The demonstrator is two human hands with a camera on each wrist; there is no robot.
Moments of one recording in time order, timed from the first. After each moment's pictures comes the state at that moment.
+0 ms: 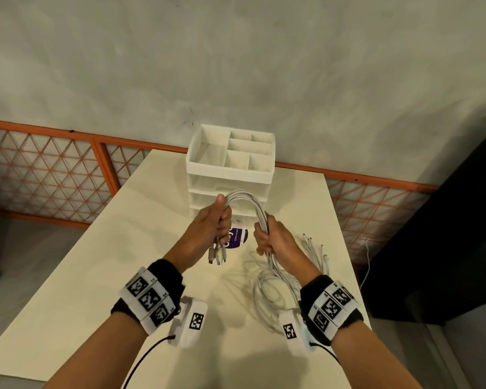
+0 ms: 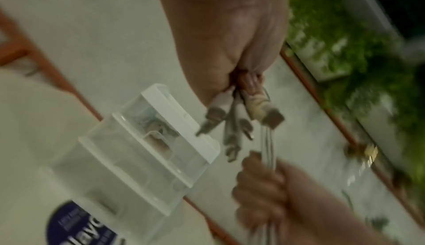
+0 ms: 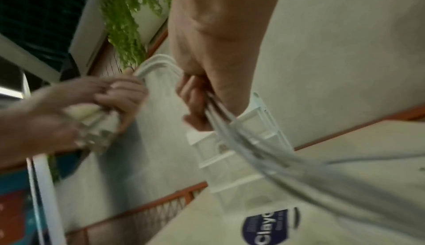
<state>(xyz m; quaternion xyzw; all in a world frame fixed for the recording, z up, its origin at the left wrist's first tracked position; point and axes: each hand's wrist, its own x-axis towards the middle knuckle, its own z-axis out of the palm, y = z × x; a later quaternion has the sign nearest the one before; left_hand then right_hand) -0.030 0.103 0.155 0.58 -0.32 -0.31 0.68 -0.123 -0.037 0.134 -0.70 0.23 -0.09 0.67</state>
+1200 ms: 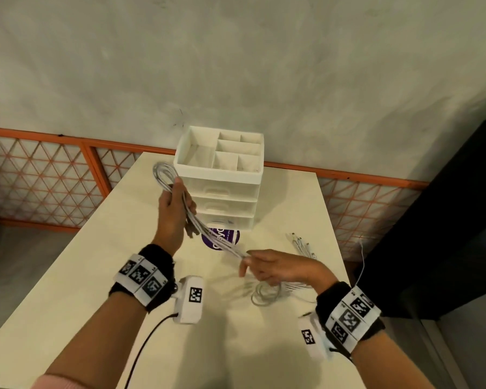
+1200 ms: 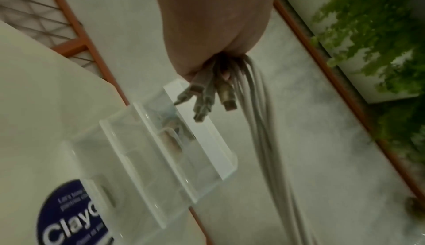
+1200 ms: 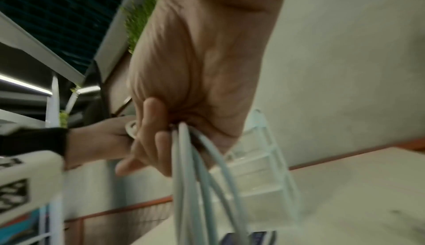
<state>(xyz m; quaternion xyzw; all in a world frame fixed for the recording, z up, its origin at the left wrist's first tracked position) 0.007 0.088 0.146 0.60 -0.17 -0.13 0.77 -0.168 -0.057 0.137 -0.81 0.05 0.20 0.55</state>
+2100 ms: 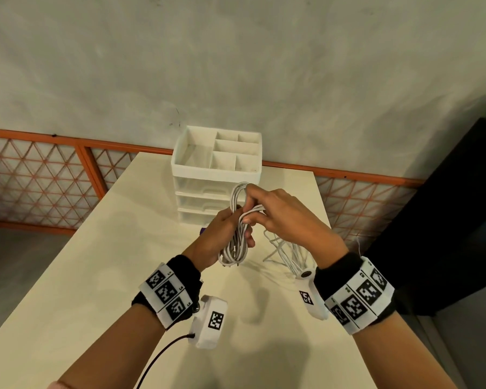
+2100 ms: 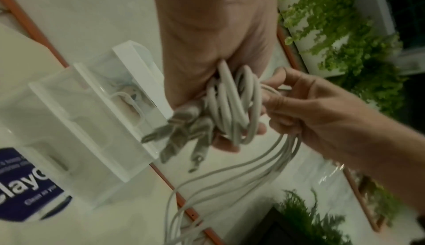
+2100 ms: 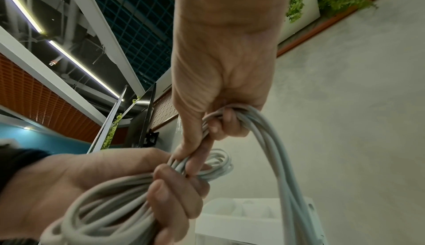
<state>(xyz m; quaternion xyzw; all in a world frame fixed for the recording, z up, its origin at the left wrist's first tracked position) -0.052 0.056 0.160 0.59 -0.26 -0.41 0.65 -0.142 -0.058 0.217 -0.97 0.05 -0.10 0.23</state>
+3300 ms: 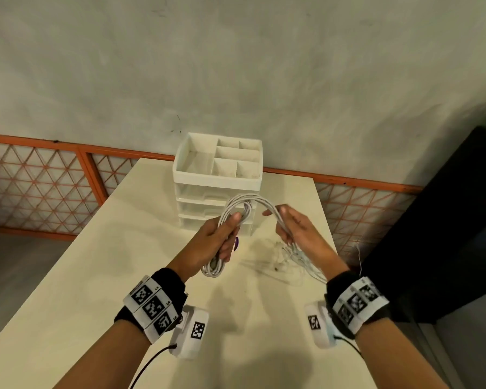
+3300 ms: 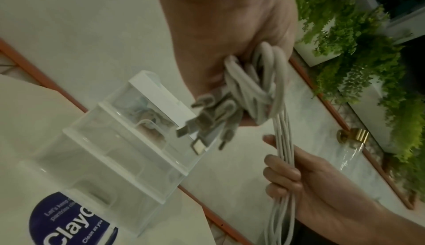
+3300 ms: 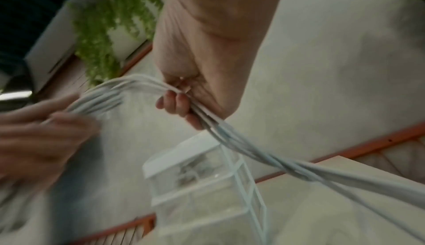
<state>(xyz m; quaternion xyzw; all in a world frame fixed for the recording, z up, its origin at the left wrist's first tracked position) -0.044 0.083 0.157 0.62 -0.35 -0.33 0.62 -0.157 -0.090 0.162 -0.80 0.14 -0.18 0.56</state>
